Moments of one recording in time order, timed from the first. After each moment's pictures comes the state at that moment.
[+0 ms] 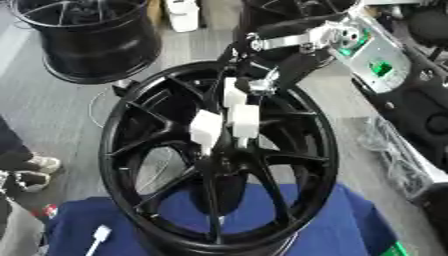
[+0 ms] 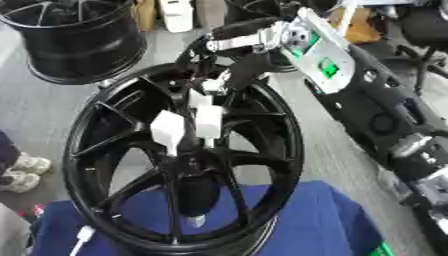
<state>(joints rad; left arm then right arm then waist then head) -0.11 0.17 0.26 -1.60 0.13 0.05 -0.27 -1.06 -0.48 0.46 -1.23 0.27 -0.35 0.83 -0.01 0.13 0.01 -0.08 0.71</state>
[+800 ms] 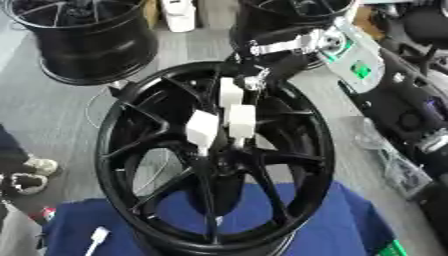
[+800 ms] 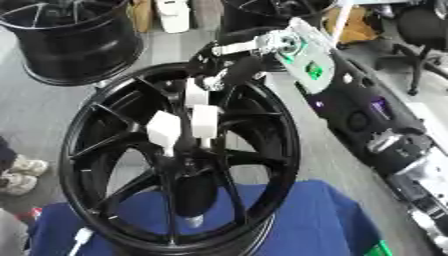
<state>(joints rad) -0.11 0.17 0.26 -1.60 0.13 0.04 -0.28 -1.08 -0.42 0.42 -1.06 0.42 -0.35 0.83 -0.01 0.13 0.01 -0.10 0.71</state>
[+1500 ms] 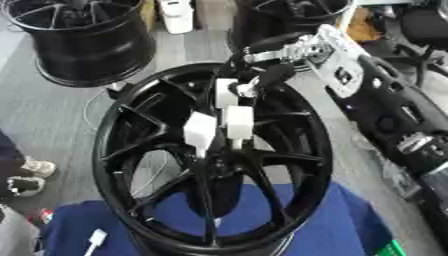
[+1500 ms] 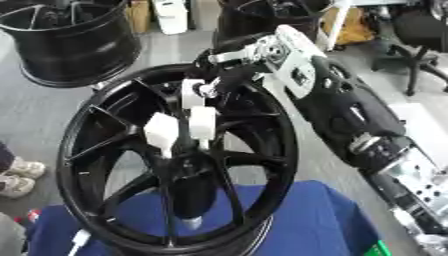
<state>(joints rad) -0.11 0.17 0.26 -1.60 0.13 0.04 -0.28 -1.10 -0.38 0.41 -0.99 0.58 -0.39 0.79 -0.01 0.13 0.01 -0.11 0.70</state>
